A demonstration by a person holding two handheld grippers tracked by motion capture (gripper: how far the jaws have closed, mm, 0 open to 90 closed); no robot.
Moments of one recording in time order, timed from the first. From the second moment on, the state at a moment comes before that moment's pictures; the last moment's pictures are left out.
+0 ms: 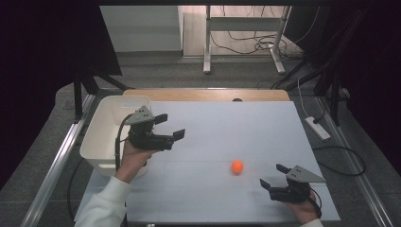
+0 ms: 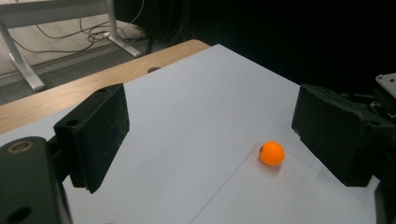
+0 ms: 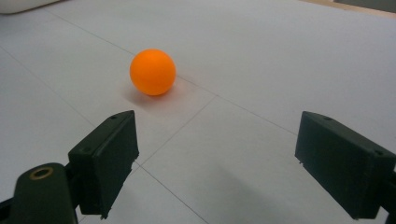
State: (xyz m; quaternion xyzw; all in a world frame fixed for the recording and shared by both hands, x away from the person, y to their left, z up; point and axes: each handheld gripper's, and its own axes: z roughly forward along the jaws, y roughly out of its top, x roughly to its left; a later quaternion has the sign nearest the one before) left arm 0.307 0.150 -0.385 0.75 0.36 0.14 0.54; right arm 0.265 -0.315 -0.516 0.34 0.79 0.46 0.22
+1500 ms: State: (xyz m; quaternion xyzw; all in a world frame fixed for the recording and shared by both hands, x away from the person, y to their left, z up) left arm 0.312 0.081 -0.420 0.79 0.31 0.09 0.51; right arm 0.263 -0.317 -0.515 0.34 0.79 0.46 0.22
